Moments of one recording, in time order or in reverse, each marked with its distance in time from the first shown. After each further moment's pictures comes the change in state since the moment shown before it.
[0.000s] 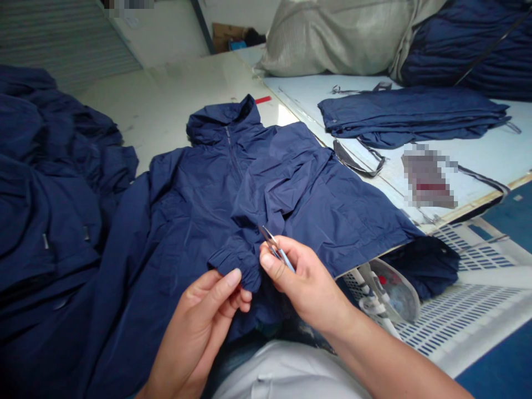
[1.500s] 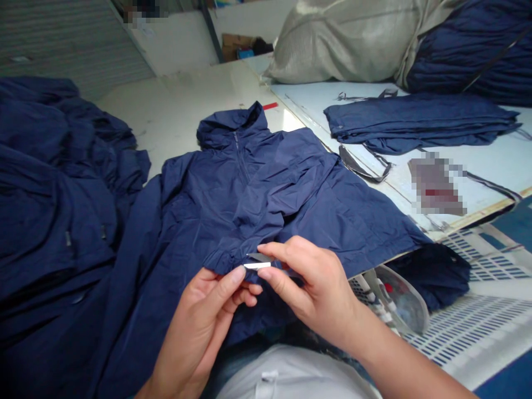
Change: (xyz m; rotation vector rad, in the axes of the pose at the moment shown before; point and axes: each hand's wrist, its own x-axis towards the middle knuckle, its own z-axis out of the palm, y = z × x) left_hand 0.001 0.009 0.001 -0.004 -0.048 0.096; right_hand -0.005 -0.014 -0.009 -0.878 0.084 -0.642
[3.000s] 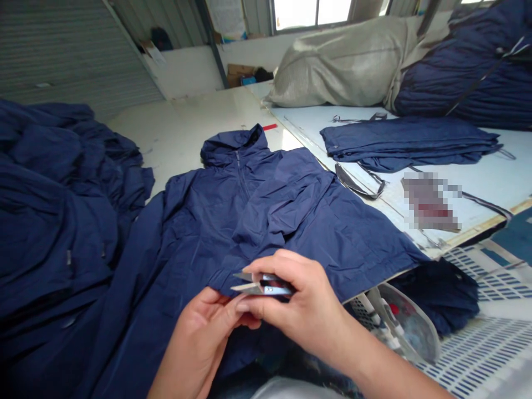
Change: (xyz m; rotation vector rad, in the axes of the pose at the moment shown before) left_hand -0.001 -0.002 -0.003 0.108 -0.021 -0.014; right_hand 0.019 -0.006 0.010 0.220 0.013 0.118
